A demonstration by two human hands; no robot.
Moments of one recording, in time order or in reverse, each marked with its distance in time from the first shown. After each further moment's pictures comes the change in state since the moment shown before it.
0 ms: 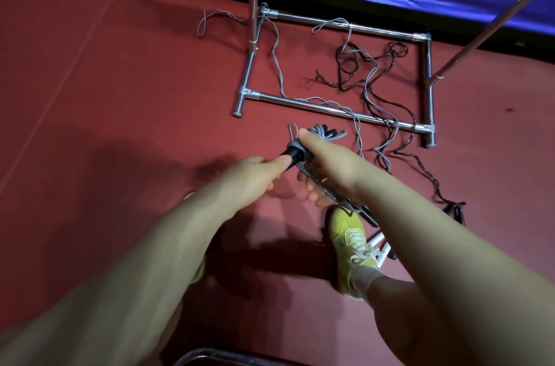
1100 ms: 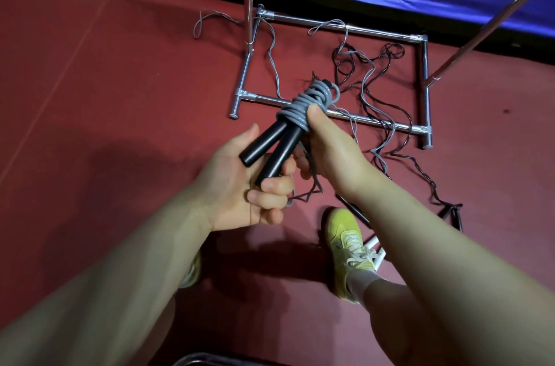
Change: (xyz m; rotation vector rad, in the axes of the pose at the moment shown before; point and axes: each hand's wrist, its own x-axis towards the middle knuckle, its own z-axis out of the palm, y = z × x) left_hand -0.018 0.011 -0.015 -0.934 -0.673 -0.149; right_hand 0.004 -0.010 -0.001 0.281 -0.034 -0.486
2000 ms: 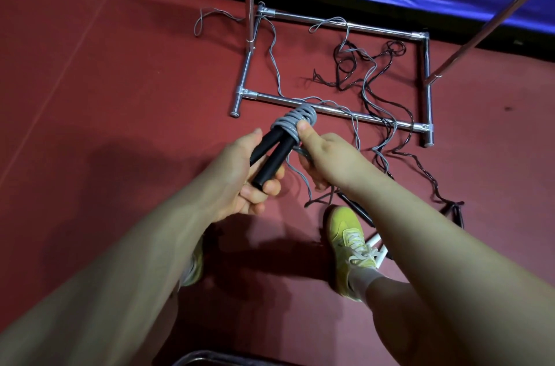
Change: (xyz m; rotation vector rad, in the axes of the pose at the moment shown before) left_hand 0.008 0.005 0.003 0.432 0.443 -0.013; right_hand -0.009 -0.006 0.000 -0.516 0.106 0.161
